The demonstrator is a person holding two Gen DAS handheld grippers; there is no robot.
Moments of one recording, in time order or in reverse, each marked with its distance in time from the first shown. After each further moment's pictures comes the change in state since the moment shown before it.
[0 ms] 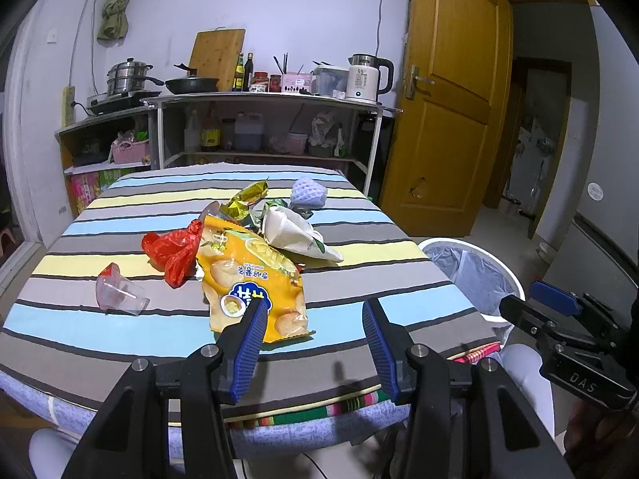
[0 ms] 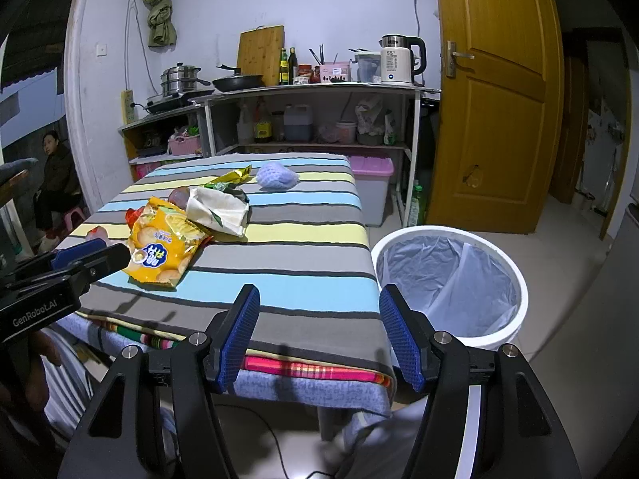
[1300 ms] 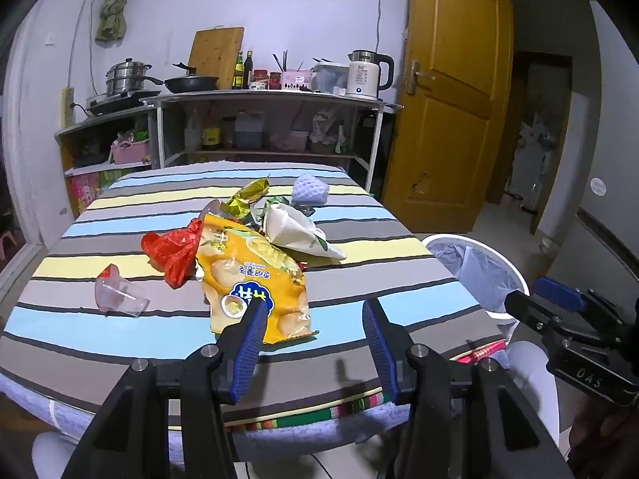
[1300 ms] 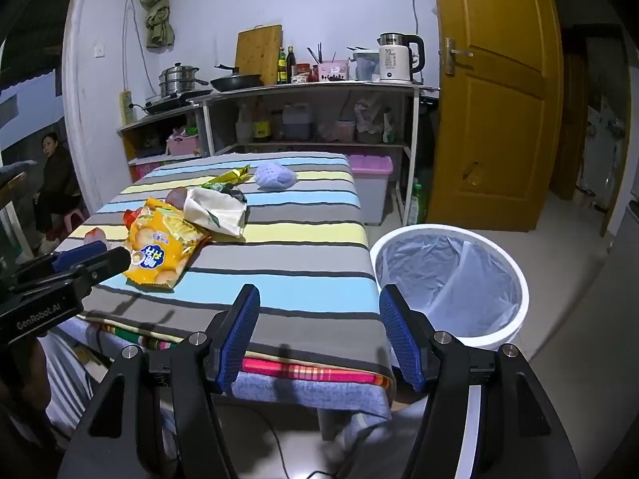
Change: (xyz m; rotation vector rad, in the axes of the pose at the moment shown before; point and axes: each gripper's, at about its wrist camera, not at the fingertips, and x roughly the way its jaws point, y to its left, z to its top) left arm 0.008 0.000 -0.001 0.009 0.011 0.008; right arm -0.002 -0.006 0.001 0.011 0.003 0.003
